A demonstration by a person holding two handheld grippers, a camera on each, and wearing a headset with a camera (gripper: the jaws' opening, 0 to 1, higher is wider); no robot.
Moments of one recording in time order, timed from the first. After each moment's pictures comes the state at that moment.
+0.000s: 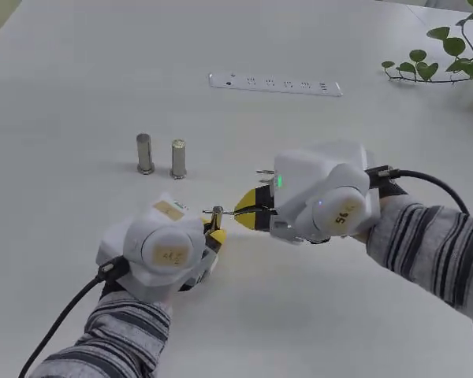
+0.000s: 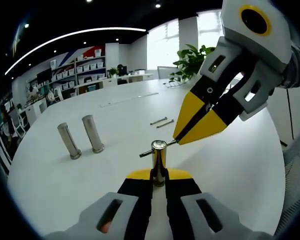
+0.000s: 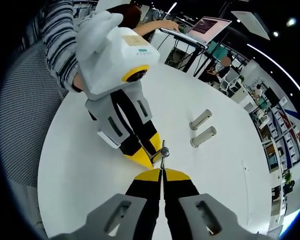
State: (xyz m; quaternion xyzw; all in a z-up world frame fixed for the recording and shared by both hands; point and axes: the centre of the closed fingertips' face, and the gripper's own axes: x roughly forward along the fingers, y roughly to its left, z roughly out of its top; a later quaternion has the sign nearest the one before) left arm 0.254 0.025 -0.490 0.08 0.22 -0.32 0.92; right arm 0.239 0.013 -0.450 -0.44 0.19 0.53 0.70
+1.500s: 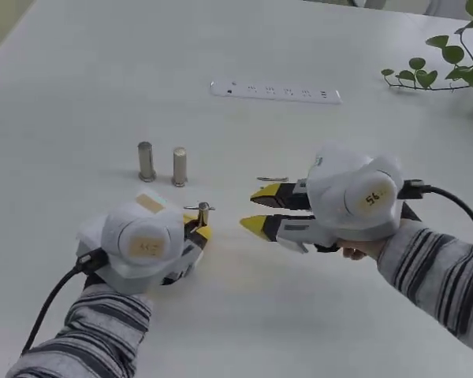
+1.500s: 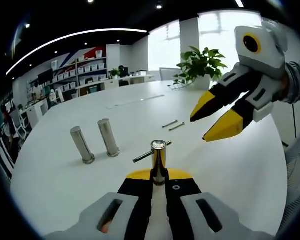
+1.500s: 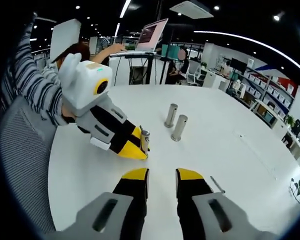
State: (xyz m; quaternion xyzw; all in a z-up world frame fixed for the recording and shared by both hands) left arm 0.272 0.053 -0.481 0.07 0.22 -0.31 0.92; right arm 0.258 -0.007 -0.437 -0.23 0.23 0.46 0.83
